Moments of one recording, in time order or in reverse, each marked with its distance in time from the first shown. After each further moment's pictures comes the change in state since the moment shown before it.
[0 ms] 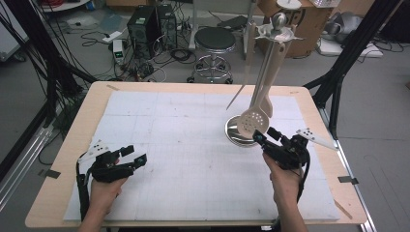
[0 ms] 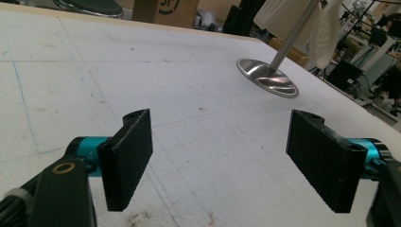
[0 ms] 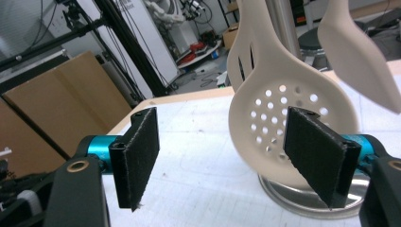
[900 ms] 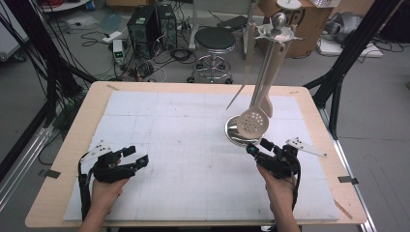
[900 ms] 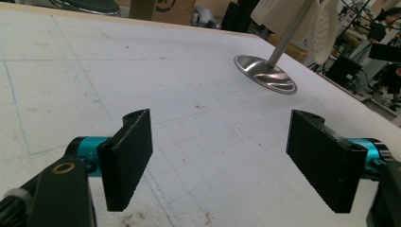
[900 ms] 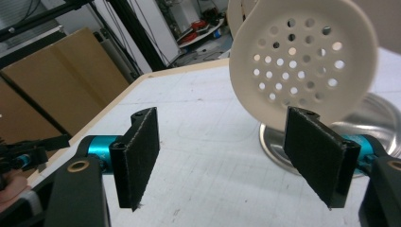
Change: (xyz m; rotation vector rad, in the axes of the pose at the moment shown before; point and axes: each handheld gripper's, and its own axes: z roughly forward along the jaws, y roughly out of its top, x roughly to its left) left arm -0.004 -0.001 0.004 0.012 -0.012 0.014; right arm -0.006 -0.033 0.006 0.079 0.012 -0.011
